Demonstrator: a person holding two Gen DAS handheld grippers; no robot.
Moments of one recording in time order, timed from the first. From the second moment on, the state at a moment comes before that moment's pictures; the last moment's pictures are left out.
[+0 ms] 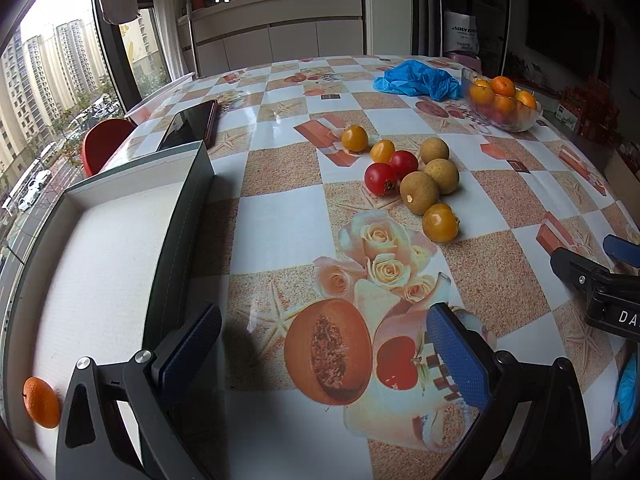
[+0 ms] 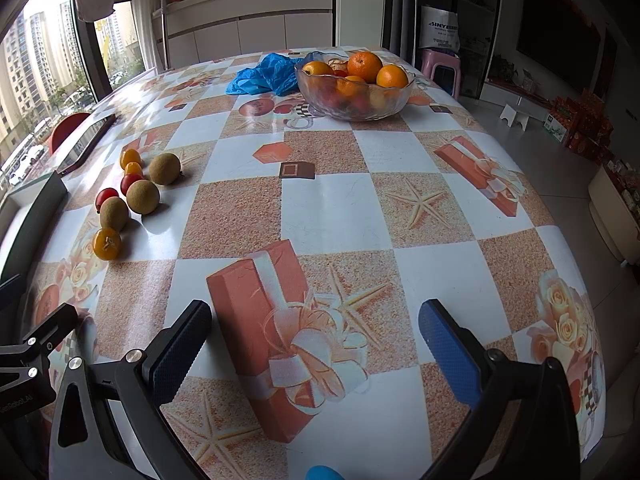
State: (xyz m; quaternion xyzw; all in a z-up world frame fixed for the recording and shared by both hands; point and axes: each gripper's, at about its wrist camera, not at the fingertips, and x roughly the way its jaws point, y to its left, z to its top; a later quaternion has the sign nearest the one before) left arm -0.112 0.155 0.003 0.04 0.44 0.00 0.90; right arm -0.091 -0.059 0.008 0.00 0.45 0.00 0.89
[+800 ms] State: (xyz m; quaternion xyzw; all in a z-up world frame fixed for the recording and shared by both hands) left arm -0.112 0.155 0.003 0.04 0.44 0.00 0.90; right arm -0.091 -0.059 0.008 0.00 0.45 0.00 0.89
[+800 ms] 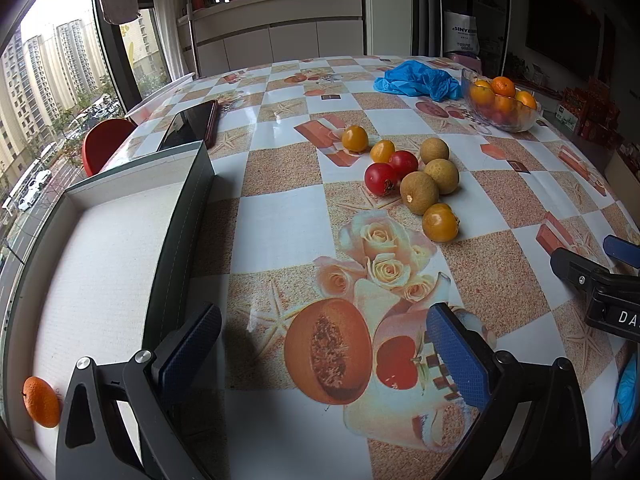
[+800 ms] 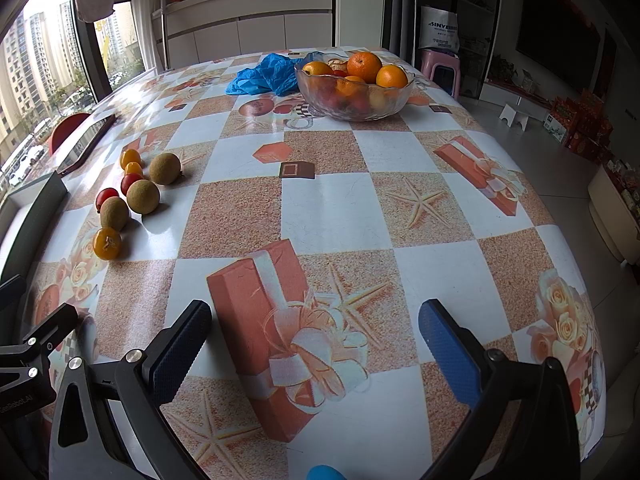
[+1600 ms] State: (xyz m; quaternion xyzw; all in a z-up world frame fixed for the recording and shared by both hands) left arm -0.113 0.155 0.004 0.04 0.44 0.00 0.90; right arm -0.050 0.034 0.019 0.02 0.50 0.15 0.85
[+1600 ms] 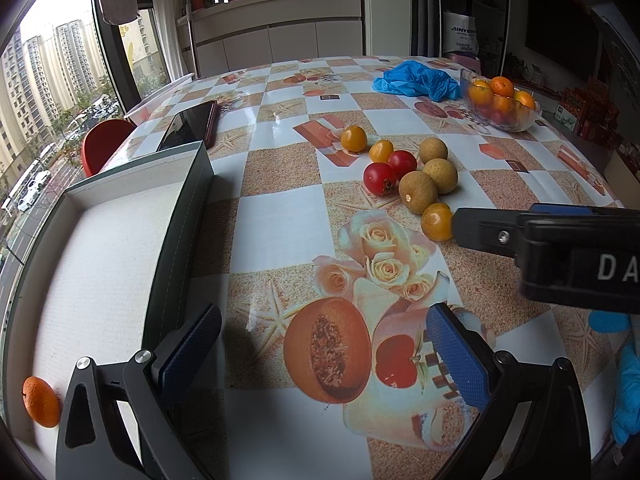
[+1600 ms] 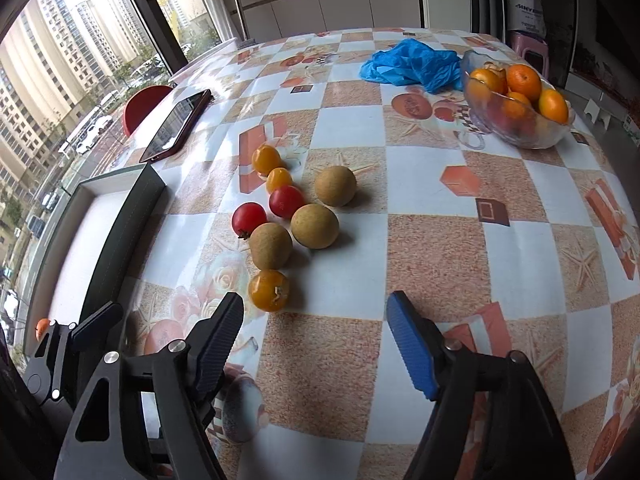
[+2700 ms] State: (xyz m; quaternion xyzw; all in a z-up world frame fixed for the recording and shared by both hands) left arm -0.012 0.140 0.009 0.01 0.49 0.00 0.87; right arm -0.090 -0.076 0.009 0.07 0.46 0.14 0.87
